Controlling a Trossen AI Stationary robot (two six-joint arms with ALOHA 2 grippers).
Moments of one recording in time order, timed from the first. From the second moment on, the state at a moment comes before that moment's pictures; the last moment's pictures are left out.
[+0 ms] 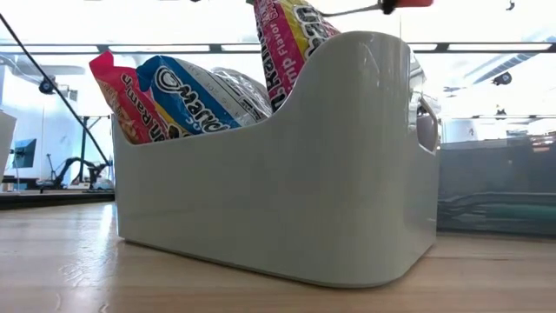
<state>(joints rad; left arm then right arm) 0.26 1.06 1.05 0.05 0.59 -0.71 0.34 1.65 1.71 -1.29 0.24 0.77</state>
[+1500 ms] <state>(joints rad) 0.26 1.06 1.02 0.04 0.49 -0.71 0.77 1.62 0.93 -0.68 0.36 1.54</state>
